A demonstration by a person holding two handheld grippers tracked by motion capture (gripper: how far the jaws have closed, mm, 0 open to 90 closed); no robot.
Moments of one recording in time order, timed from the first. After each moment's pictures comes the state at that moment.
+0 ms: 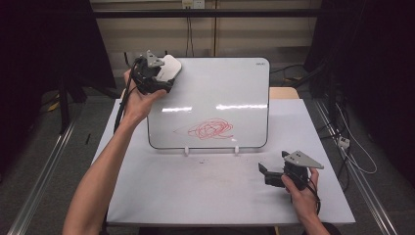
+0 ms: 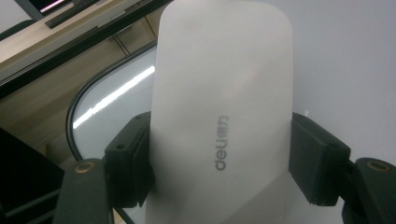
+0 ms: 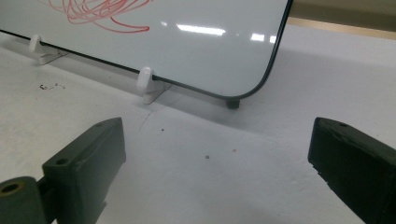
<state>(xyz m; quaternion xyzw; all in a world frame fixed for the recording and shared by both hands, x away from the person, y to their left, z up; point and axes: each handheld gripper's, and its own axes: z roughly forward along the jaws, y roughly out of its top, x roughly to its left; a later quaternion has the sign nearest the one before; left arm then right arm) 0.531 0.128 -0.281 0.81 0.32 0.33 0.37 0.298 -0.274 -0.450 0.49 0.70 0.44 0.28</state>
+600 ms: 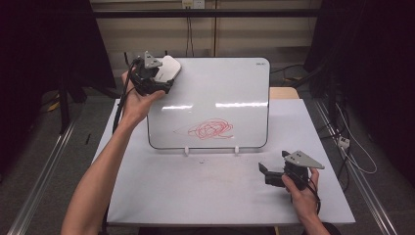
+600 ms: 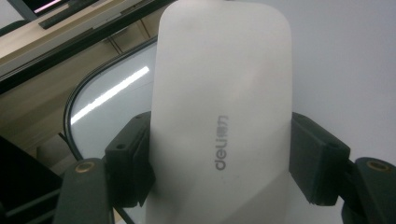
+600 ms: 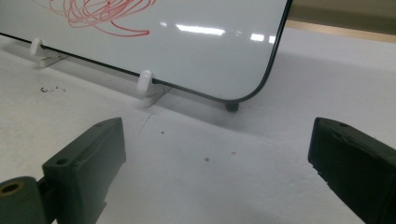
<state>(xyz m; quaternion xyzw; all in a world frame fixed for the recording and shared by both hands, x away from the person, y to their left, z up) 0.529 0.134 -0.283 0.80 0.32 0.32 0.39 0.298 -0.274 -0.448 0.49 0.70 0.44 0.29</state>
